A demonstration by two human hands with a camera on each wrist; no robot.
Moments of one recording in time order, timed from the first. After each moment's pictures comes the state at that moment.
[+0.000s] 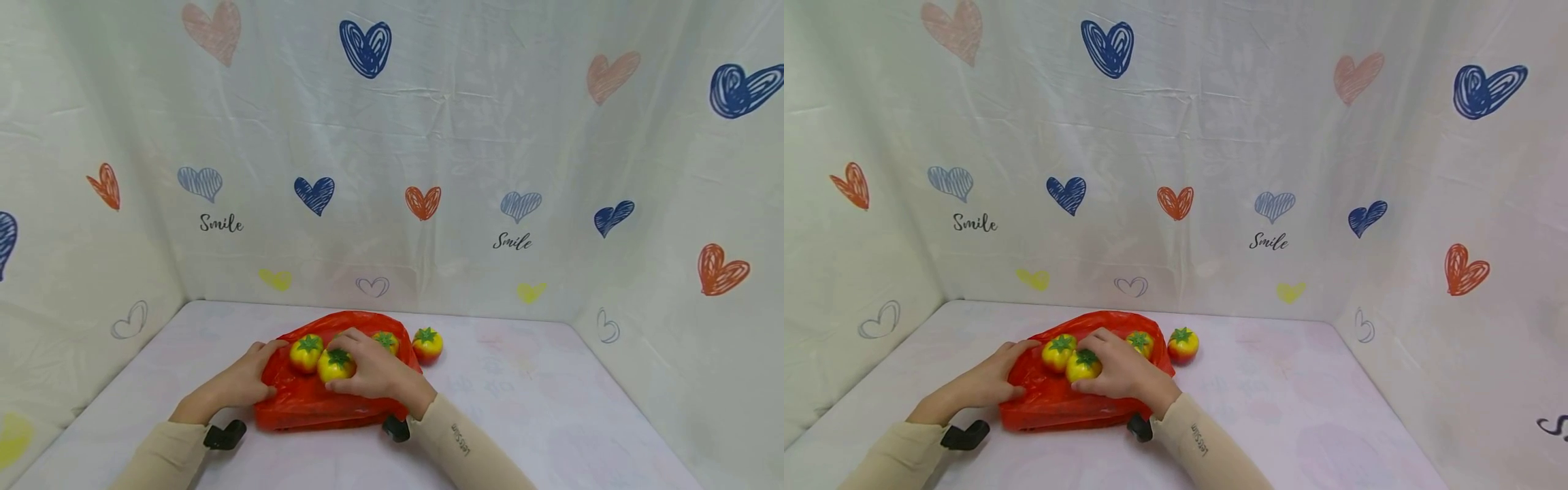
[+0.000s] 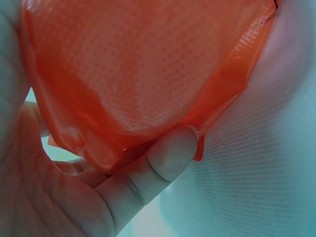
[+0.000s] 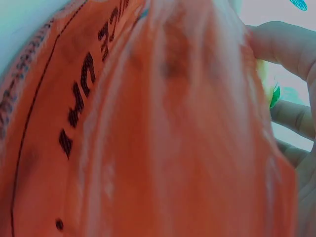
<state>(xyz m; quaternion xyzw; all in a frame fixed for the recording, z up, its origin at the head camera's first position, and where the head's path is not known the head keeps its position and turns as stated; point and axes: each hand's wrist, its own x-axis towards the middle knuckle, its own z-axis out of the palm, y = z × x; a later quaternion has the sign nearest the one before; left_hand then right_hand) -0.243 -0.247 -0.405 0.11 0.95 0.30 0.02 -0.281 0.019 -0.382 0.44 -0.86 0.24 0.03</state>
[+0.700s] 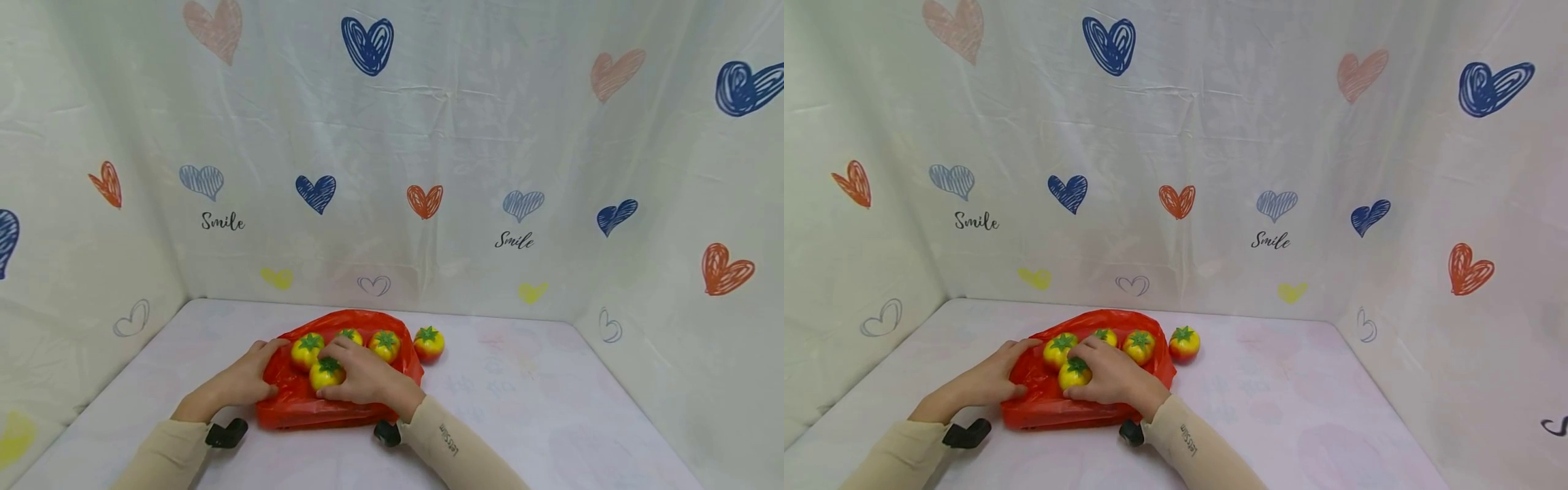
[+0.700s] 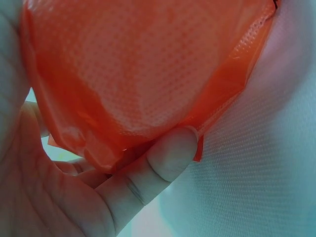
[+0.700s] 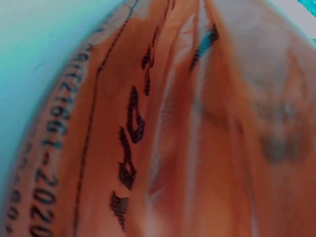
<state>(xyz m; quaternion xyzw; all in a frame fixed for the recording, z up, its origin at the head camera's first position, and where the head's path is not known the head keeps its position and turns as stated) -0.242 -0.246 -0.402 0.10 0.95 0.30 0.04 -0.282 0.000 -0.396 0.43 -0.88 0.21 -0.01</state>
